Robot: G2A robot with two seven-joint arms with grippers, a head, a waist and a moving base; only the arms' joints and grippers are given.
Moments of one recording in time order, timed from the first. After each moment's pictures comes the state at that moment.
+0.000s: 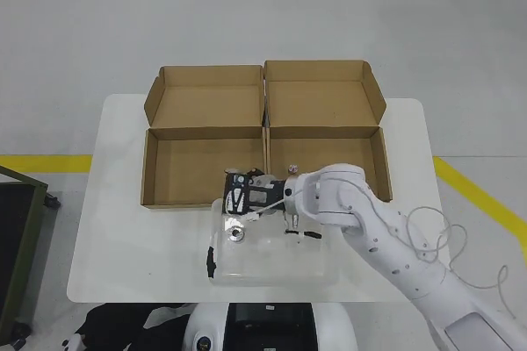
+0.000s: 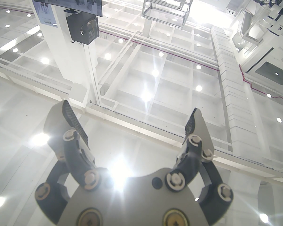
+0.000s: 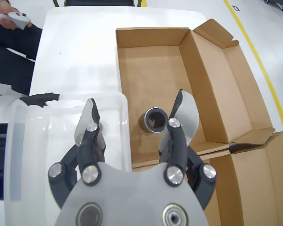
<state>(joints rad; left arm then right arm) -0.17 -0.33 -0.48 -1.21 3.07 0.34 0.06 -0.79 -1.25 0.78 -1.72 -1.11 -0.71 0.65</state>
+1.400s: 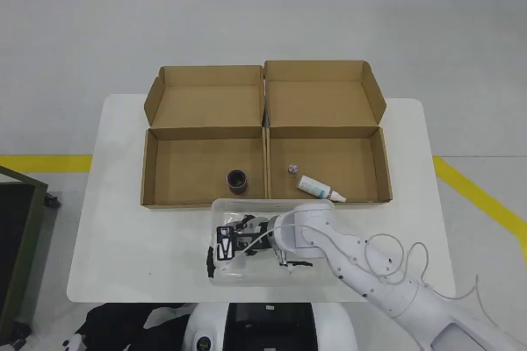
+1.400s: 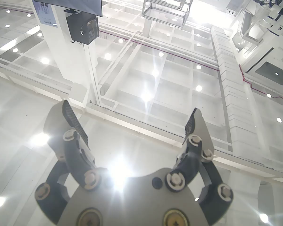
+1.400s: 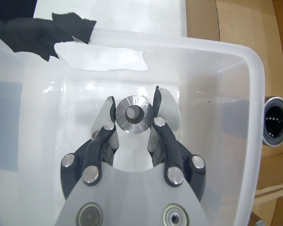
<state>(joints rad) -0.17 -0.33 -0.48 -1.21 3.07 0.34 0.06 -0.84 -1.29 0.61 -1.56 -1.32 -0.74 0.60</state>
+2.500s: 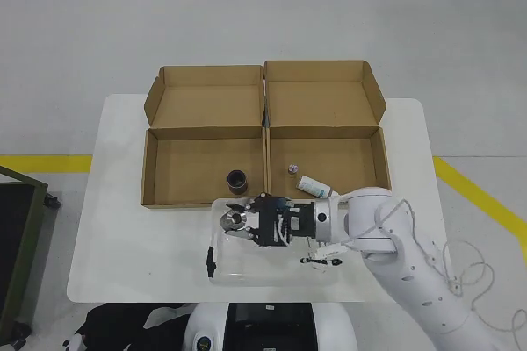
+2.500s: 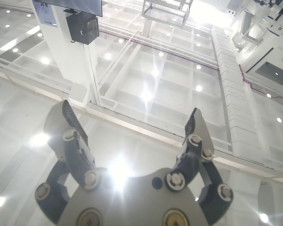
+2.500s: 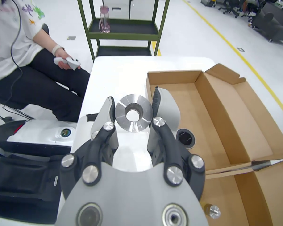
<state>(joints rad) -0.17 -0.33 -0.48 -1.21 3.07 0.34 0.06 -1.00 -1.20 1.00 -1.88 -0.94 -0.88 0.43</state>
